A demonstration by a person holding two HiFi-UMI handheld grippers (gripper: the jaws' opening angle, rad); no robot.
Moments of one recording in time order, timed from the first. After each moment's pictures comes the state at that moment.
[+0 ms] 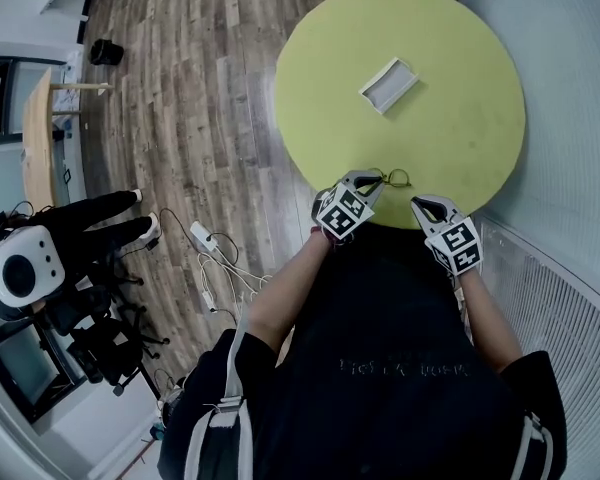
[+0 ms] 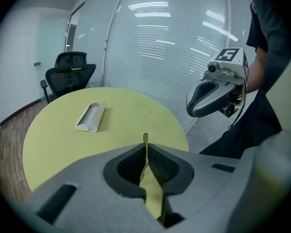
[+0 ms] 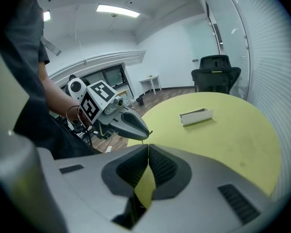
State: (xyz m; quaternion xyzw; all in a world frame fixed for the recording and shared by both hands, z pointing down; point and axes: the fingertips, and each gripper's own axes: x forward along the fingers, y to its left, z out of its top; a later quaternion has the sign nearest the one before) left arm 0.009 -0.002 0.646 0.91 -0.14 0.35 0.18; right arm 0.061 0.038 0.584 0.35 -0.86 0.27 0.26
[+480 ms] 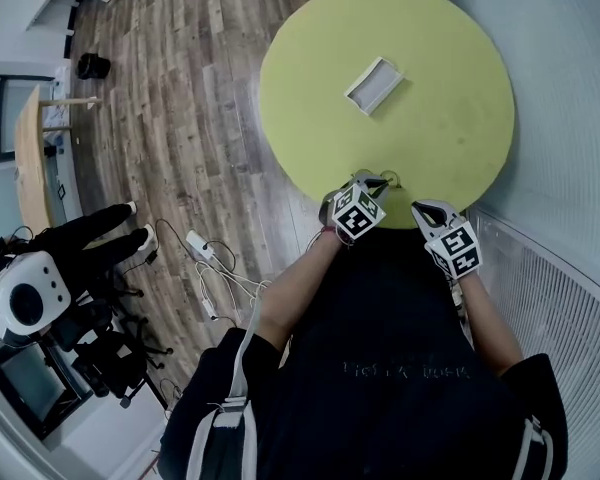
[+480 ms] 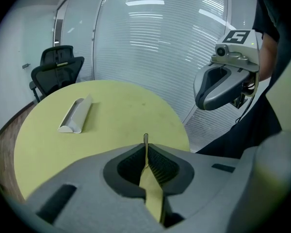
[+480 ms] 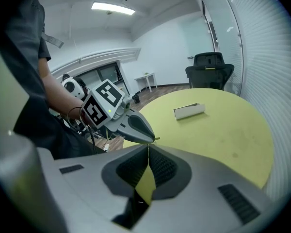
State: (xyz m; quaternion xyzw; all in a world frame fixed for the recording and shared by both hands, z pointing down) left arm 0.049 0.010 0.675 0.89 -0.10 0.40 0.17; right arm 0.084 0.052 0.591 0.36 -0.84 0.28 0.28
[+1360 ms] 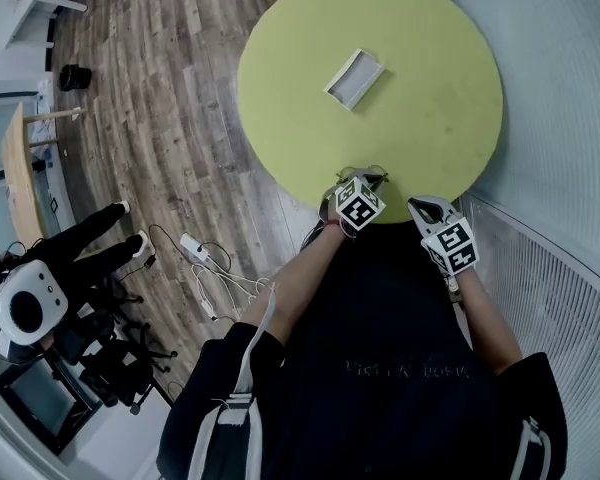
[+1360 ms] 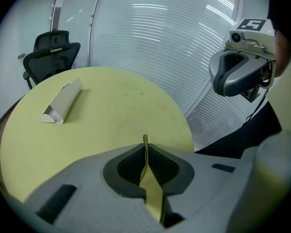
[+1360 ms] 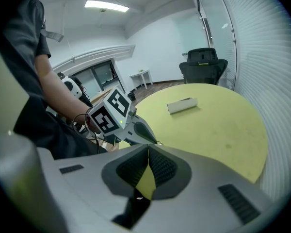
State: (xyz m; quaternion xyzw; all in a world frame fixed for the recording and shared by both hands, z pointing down) left arm 0.077 0.021 0.711 0.87 -0.08 0.43 0.20; right arm 0.107 0.059 0.593 0.38 -0.82 0.30 0.29
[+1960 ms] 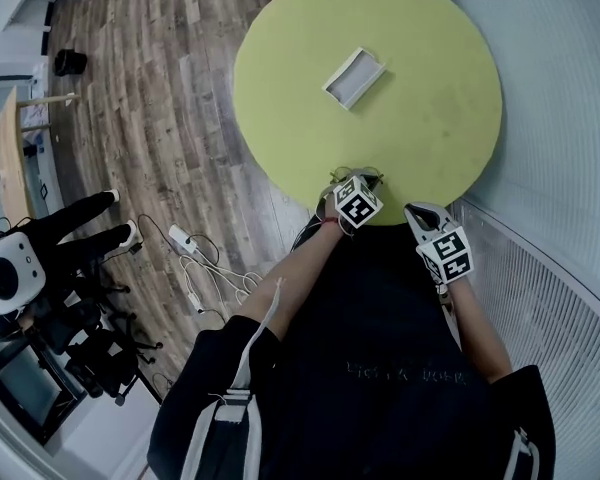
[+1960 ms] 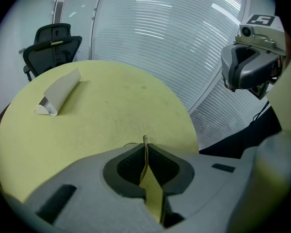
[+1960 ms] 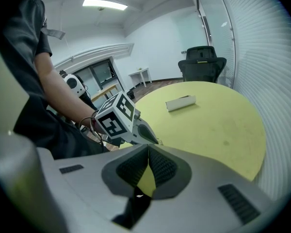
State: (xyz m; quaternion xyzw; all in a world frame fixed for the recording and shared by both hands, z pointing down) left arm 0.085 0.023 0.735 0.86 -0.09 0.45 0.22; right arm 0.117 0.064 0.597 0.38 -0.82 0.31 0.30
